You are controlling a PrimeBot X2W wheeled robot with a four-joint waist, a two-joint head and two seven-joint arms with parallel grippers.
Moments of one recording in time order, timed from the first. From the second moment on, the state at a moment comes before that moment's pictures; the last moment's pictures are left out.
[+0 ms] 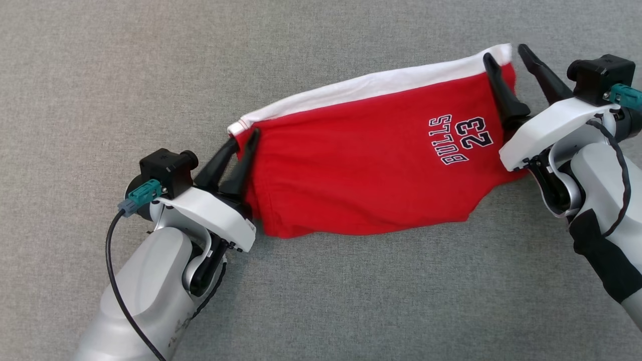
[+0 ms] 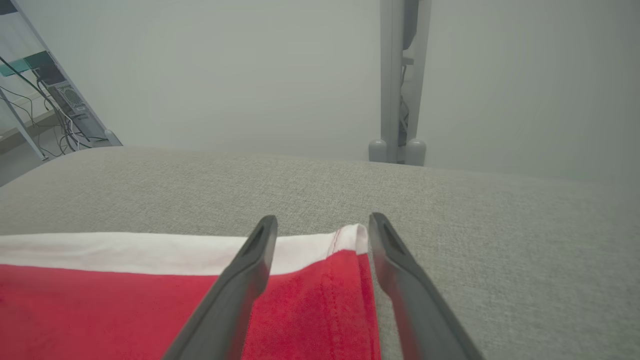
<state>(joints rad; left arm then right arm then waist) -0.60 0.19 -0.54 0.53 -0.63 -0.13 -0.26 -0.93 -0.34 0.70 0.75 0.75 0.13 -0.26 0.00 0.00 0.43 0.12</state>
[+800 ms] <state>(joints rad) -0.47 0.21 -0.45 0.49 -0.60 -0.13 -0.26 -0.77 -0.33 0.68 0.80 0.91 0.13 -0.26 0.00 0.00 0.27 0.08</state>
